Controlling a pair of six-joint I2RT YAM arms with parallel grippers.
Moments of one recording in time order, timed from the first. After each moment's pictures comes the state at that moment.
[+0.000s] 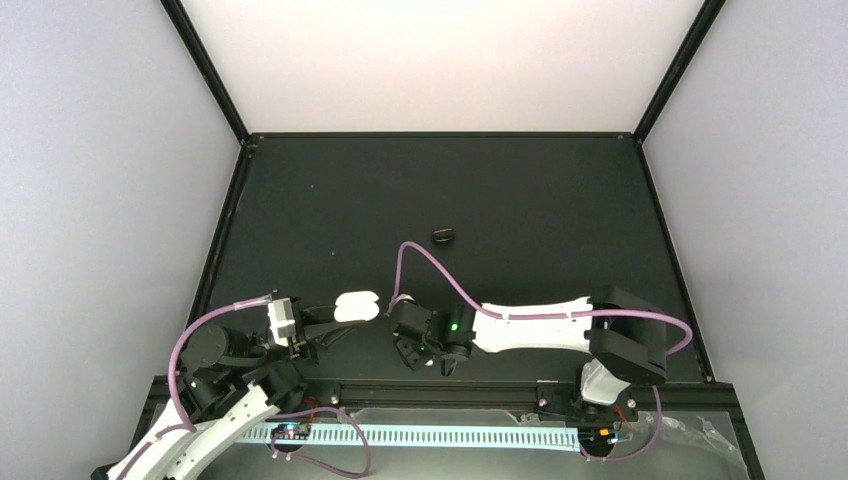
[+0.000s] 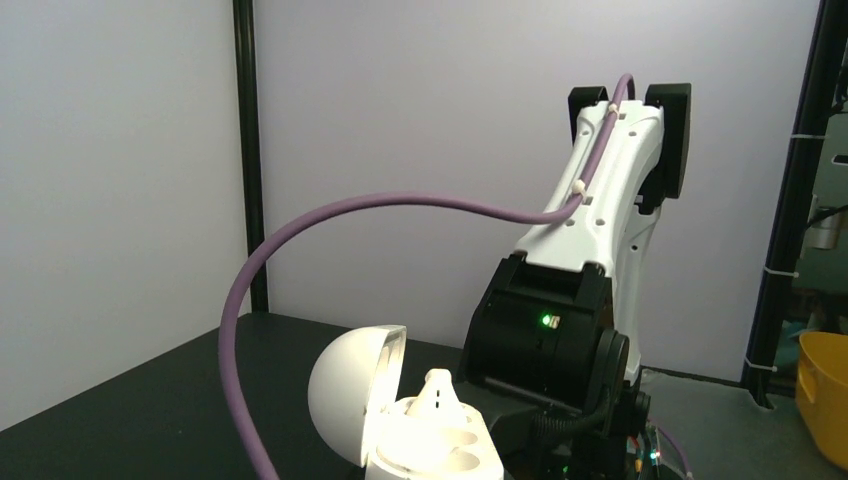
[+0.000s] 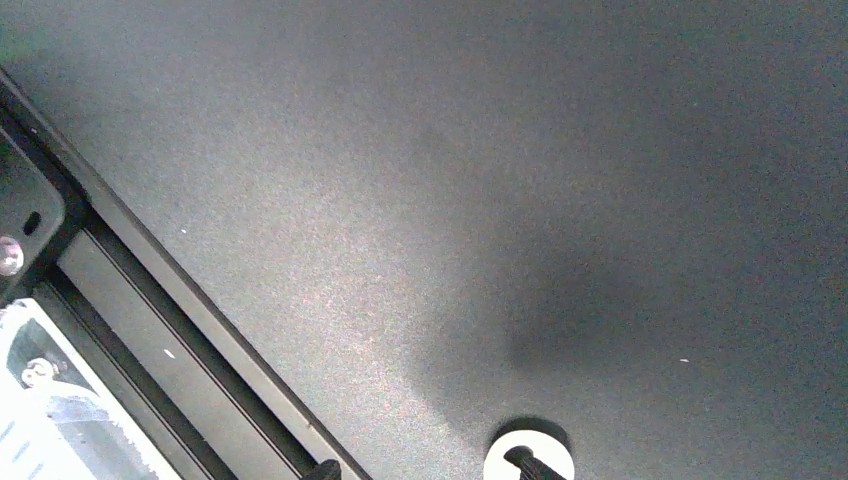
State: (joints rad) left arm -0.82 0.02 0.47 -0.19 0.39 -0.15; right arm 1.33 1.62 1.00 -0.45 0.09 0.63
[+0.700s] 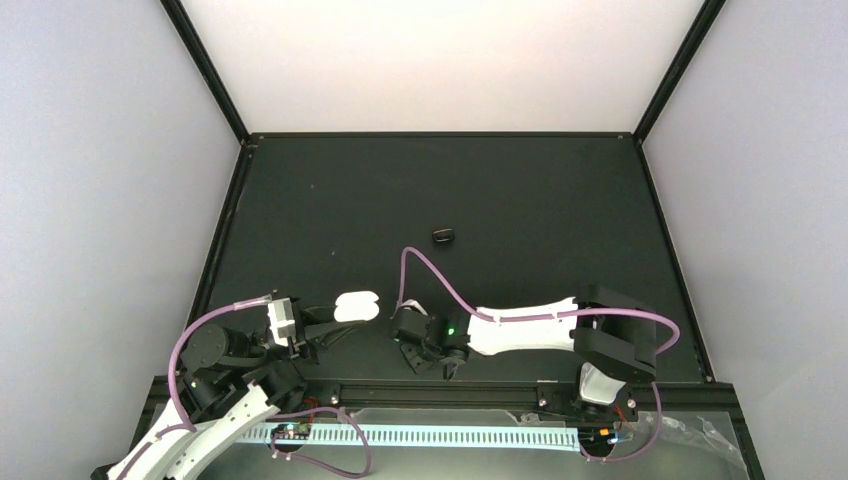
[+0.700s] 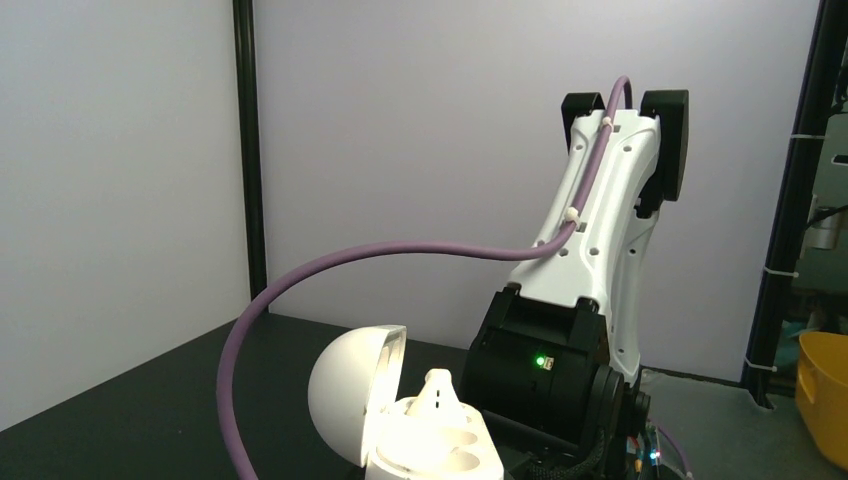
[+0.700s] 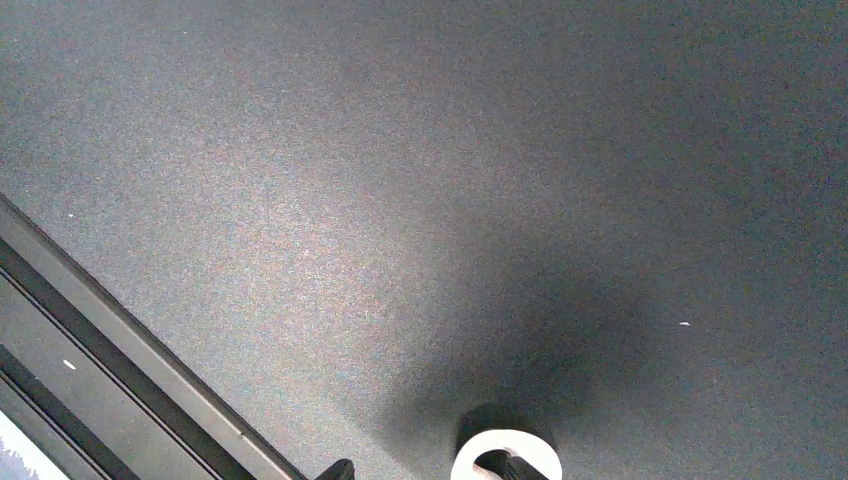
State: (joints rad) left arm -0.82 0.02 0.47 -0.19 0.39 -0.16; right arm 1.33 1.68 0.96 -0.44 0.09 0.69
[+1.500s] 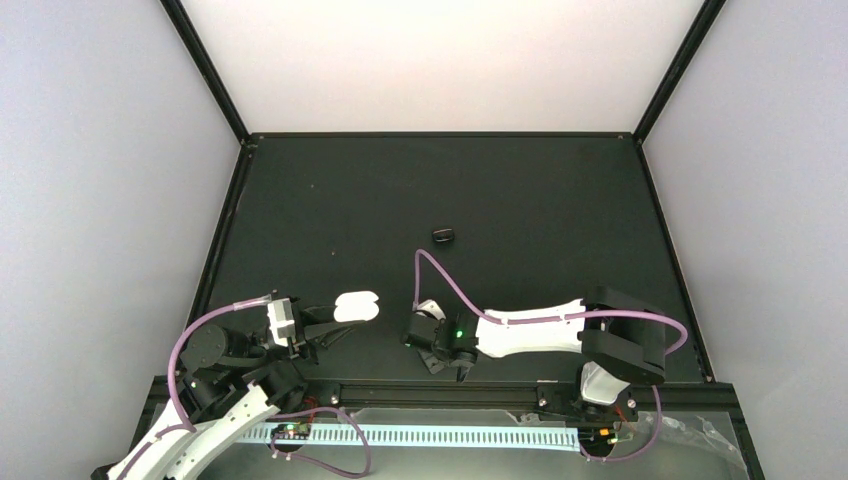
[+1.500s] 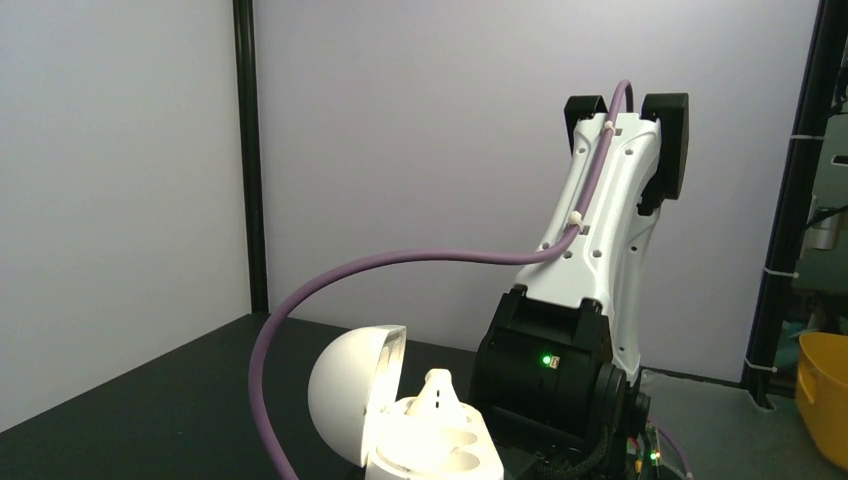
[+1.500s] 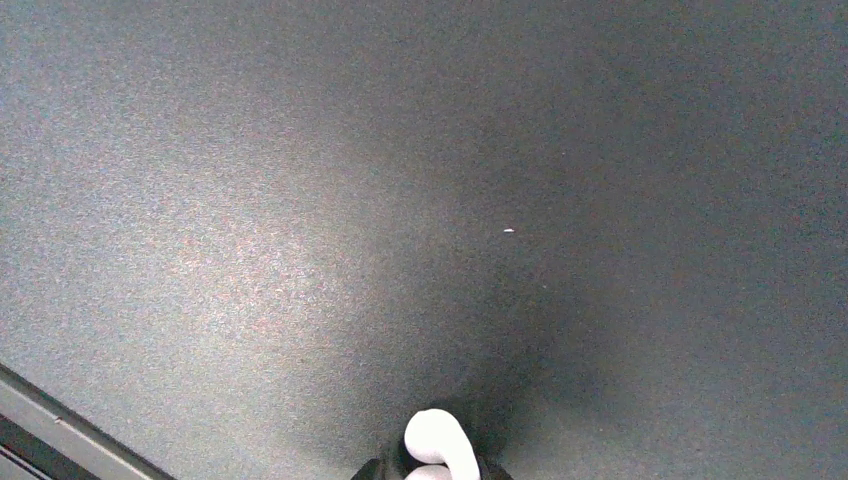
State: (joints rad) left arm -0.82 0.02 0.47 -0.19 0.39 -0.15; right arm 1.33 1.63 0.89 -0.52 0.19 0.75
